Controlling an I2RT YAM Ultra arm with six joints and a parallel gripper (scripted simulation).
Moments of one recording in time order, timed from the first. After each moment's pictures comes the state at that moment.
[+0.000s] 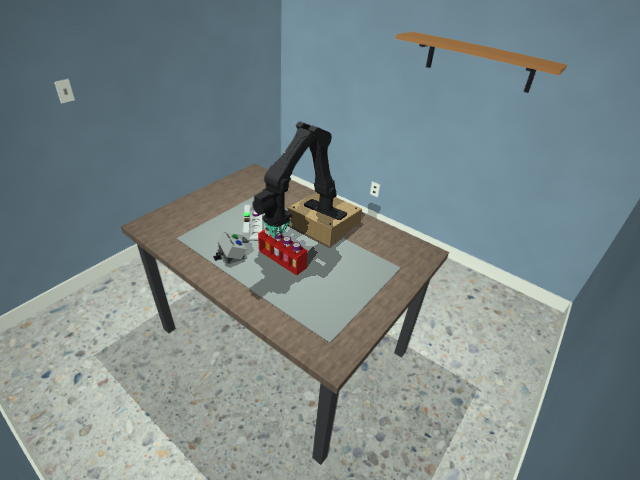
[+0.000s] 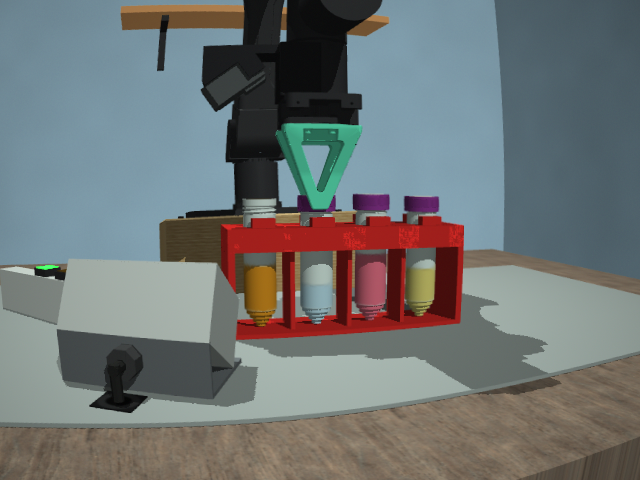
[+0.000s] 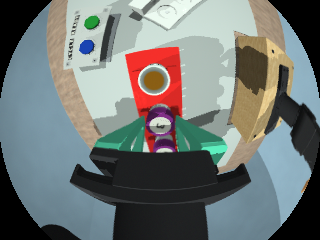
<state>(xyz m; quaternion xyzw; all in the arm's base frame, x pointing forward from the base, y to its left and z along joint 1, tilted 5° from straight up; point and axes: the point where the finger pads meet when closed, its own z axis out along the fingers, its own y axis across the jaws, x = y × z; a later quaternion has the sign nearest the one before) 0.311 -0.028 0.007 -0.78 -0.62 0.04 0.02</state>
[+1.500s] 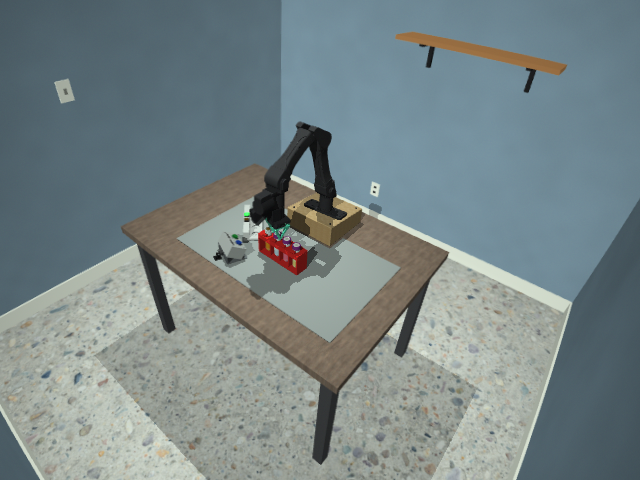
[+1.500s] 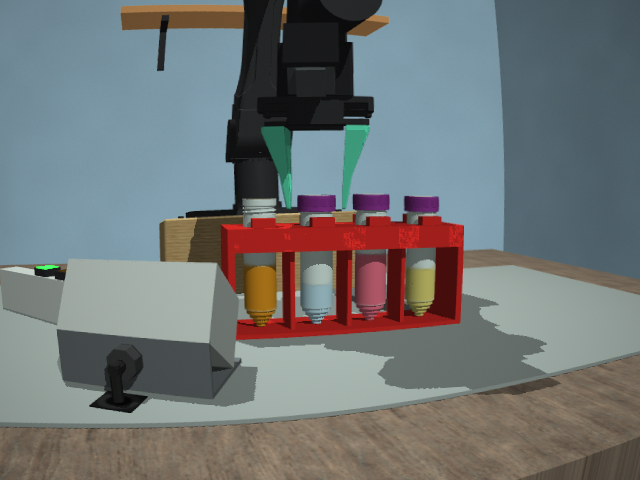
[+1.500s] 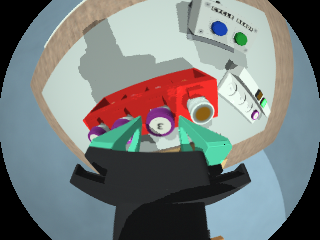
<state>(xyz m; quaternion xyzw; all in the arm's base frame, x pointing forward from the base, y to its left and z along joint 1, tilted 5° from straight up) 0.311 -0.028 0.007 -0.20 -0.98 0.02 0.04</state>
